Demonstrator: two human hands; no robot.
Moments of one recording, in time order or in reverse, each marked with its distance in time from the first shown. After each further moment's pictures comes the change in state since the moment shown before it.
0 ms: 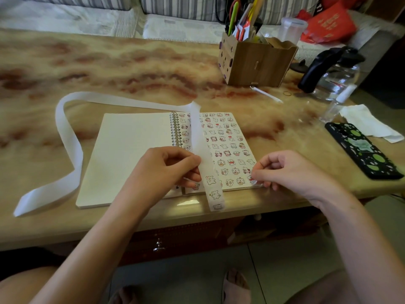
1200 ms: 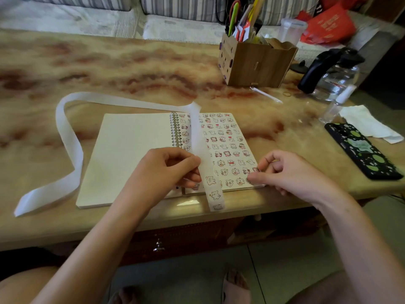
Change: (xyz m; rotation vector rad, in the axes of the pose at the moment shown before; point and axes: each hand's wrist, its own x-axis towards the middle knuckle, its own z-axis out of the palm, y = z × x) left_hand -0.002 0.001 0.000 0.021 -0.009 0.003; right_hand 0.003 0.009 -0.002 -0.084 0.035 0.009
